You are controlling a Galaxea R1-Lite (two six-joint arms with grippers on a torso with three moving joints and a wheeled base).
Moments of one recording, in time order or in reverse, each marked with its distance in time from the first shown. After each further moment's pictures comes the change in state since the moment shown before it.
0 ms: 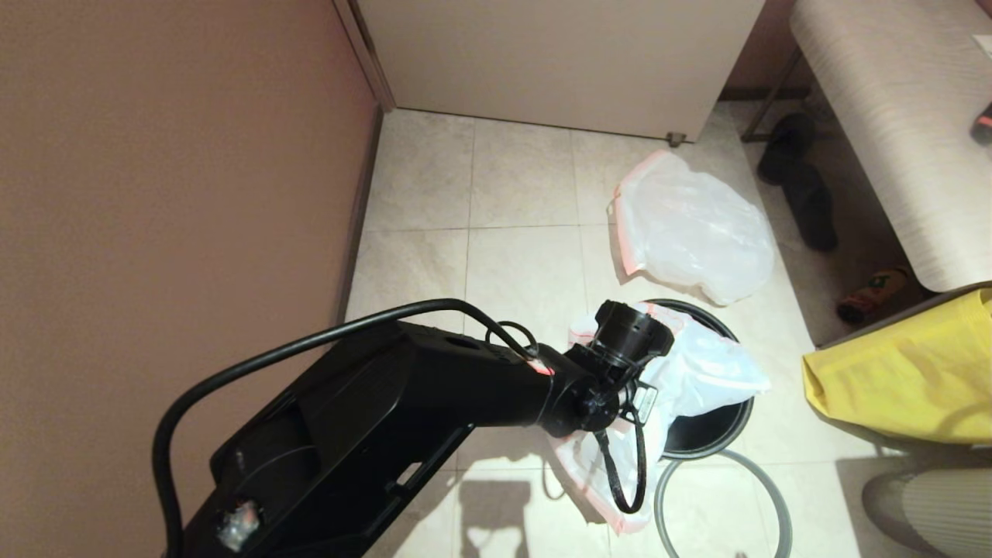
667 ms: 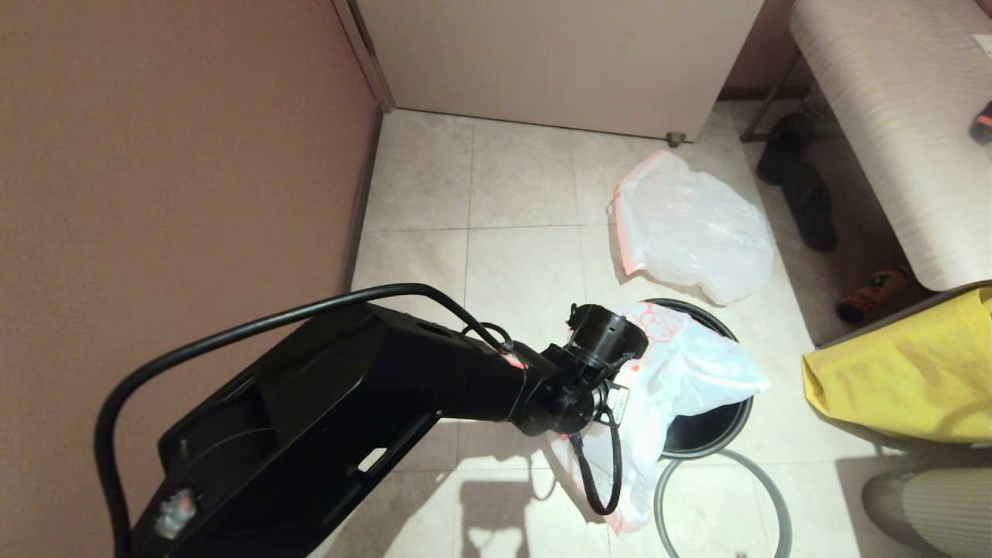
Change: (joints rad) left arm 0.042 -0.061 0.121 0.001 0.029 -0.087; right arm 0.000 0.000 0.000 0.000 0.000 0.000
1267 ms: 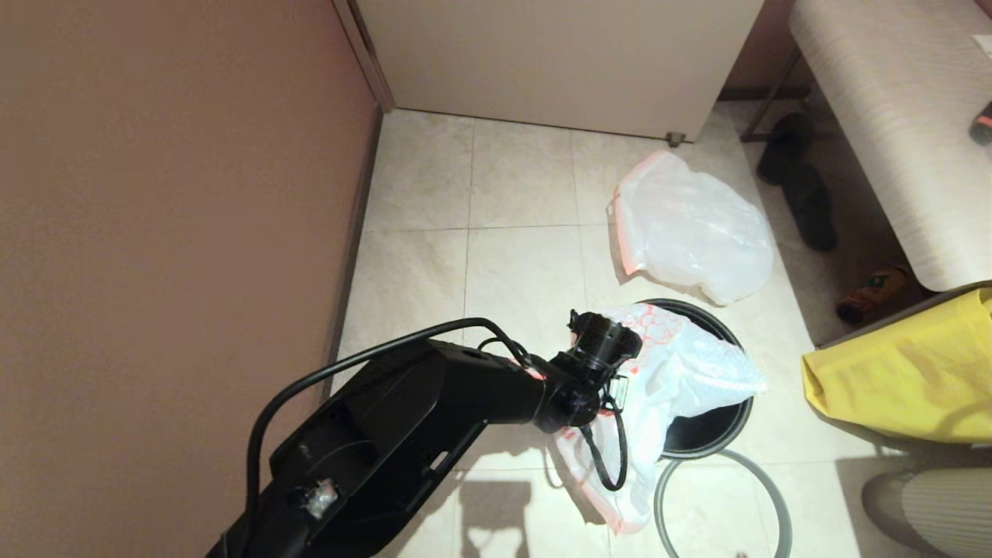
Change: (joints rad) left arm 0.039 0.212 -0.234 -0.063 0.002 -0.032; right arm 0.000 0.000 0.000 0.000 0.000 0.000
